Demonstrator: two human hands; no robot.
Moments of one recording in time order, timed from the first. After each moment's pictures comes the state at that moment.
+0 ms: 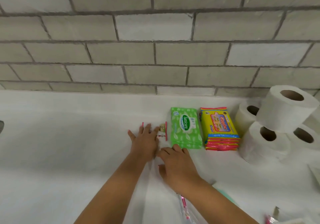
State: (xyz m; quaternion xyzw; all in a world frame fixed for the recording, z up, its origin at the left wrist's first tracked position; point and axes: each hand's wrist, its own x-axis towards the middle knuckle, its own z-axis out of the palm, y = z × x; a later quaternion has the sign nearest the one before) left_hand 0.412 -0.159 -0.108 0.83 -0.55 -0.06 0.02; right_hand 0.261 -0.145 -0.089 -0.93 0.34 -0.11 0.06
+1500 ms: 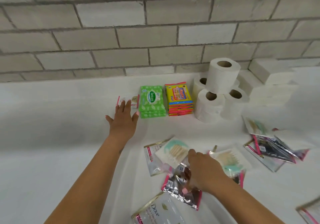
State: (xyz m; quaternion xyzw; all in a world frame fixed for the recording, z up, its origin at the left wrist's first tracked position) left_hand 0.341 -0.103 -0.064 0.84 -0.50 -0.07 0.18; right_hand 0.082 -0.067 -0.061 -0.83 0.52 0.12 0.17
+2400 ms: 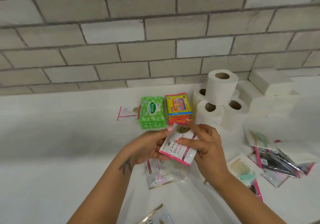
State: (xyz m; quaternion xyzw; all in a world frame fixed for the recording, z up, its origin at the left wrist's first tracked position) left_hand 0.255 -0.079 -0.004 0.57 -0.37 -0.65 0.34; right_hand 0.075 -0.116 -0.051 -0.81 0.33 -0.47 0.10
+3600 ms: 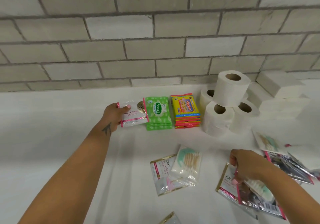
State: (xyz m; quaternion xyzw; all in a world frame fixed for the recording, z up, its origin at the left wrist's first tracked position) left_hand 0.407 -0.145 -0.025 0.71 -0.28 -0.37 0.54; right_hand 0.008 -0.158 -0.050 -0.78 0.58 0.16 0.19
